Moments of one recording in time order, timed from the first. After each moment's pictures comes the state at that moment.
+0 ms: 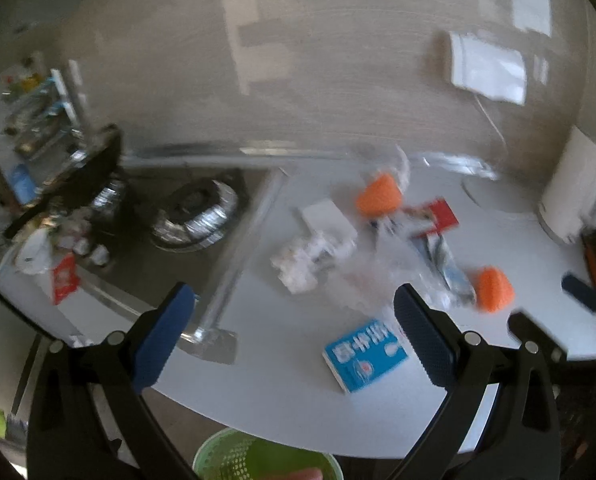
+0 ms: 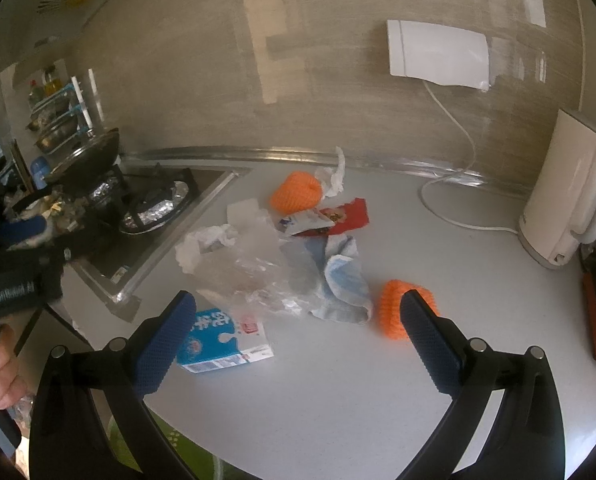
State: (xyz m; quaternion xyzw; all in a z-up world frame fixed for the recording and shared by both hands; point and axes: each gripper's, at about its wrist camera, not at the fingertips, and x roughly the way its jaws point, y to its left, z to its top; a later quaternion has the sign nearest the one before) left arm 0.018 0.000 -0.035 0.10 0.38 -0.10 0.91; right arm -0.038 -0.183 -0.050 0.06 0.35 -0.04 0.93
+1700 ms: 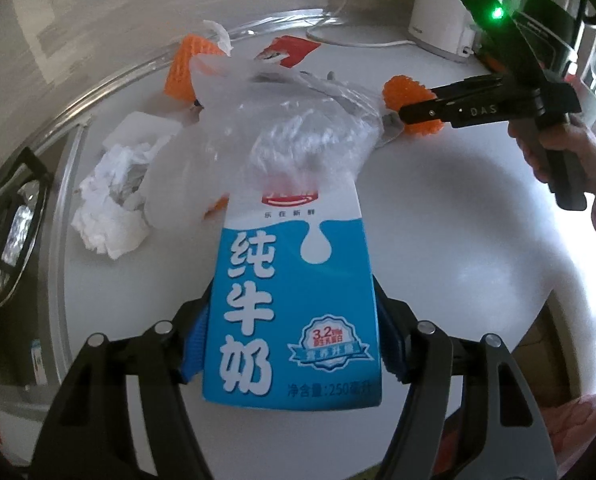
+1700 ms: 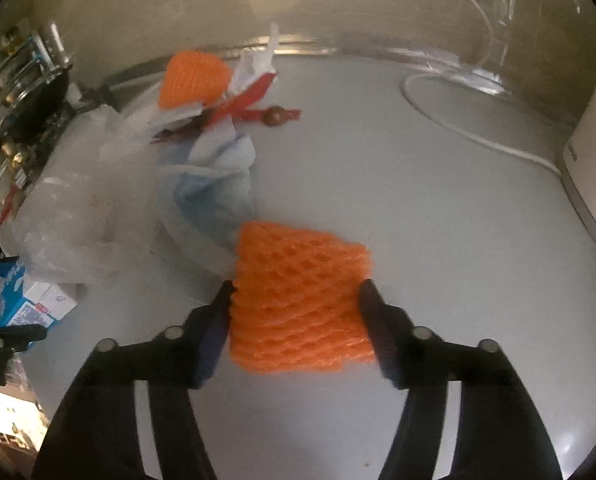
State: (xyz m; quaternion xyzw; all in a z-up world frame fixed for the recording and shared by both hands) left arm 0.042 -0.038 -0.186 0.24 0.45 -0.38 0.77; right arm 0.048 -0.303 -0.186 0.06 0.48 -0.01 0.88
